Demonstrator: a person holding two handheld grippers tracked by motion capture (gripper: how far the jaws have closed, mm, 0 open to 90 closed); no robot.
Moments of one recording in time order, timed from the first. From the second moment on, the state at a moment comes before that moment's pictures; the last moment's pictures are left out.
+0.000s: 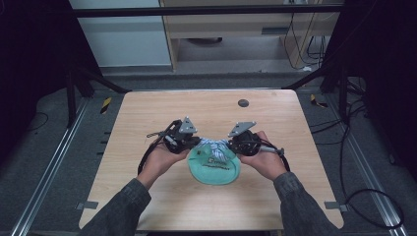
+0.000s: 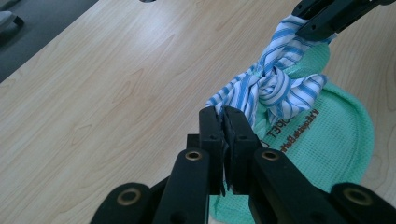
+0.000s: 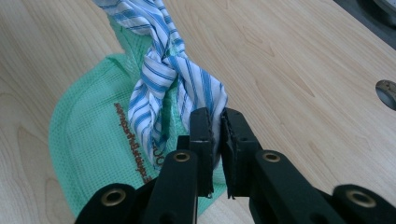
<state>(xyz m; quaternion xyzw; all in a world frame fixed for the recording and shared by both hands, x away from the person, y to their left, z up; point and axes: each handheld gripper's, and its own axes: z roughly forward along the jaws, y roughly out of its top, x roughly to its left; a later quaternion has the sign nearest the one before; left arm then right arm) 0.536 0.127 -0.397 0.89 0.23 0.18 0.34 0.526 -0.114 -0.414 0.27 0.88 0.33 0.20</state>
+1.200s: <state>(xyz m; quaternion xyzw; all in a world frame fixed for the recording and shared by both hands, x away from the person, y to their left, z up) 0.515 0.131 -0.419 0.90 0.22 0.17 0.34 0.503 -0.117 -0.432 0.26 0.89 0.33 0.19</state>
